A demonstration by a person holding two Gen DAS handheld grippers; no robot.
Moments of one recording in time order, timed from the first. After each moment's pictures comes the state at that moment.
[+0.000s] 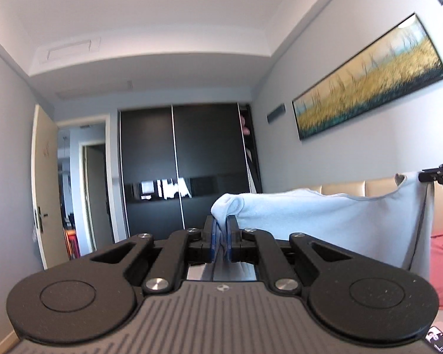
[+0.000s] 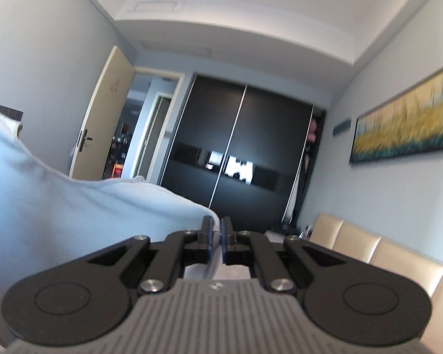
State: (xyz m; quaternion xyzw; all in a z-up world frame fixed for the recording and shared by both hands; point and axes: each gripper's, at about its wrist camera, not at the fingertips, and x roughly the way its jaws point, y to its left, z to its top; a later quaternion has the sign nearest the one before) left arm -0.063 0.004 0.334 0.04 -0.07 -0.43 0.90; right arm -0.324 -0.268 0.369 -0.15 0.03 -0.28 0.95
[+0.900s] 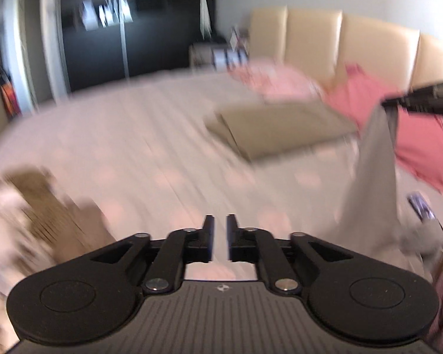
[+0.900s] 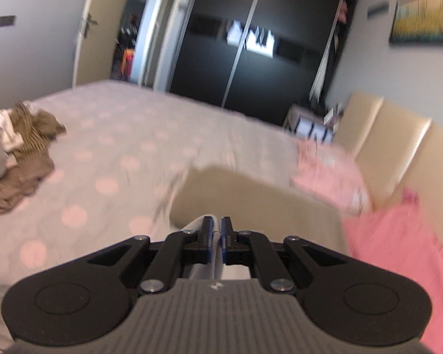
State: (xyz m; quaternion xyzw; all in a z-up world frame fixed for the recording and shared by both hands) left arm 0.058 -0.163 0.071 0.19 0.31 -0.51 0.78; right arm -0.182 -0.355 0.155 -0.05 0.29 -0.28 0.92
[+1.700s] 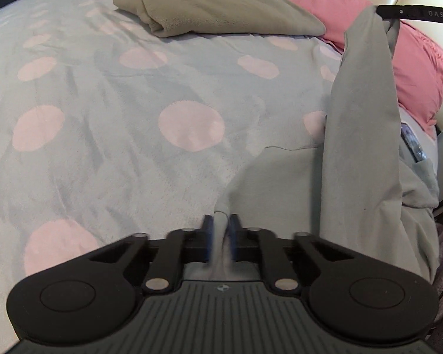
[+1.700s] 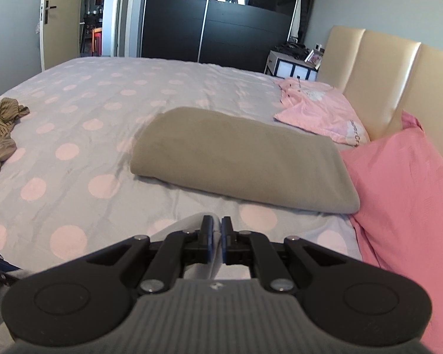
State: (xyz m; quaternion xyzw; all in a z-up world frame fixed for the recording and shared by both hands) left arm 0.049 -0.261 -0.111 0.22 0.44 -0.56 0.66; right arm -0.182 -0.460 0.066 0.04 0.34 -0.31 0.89
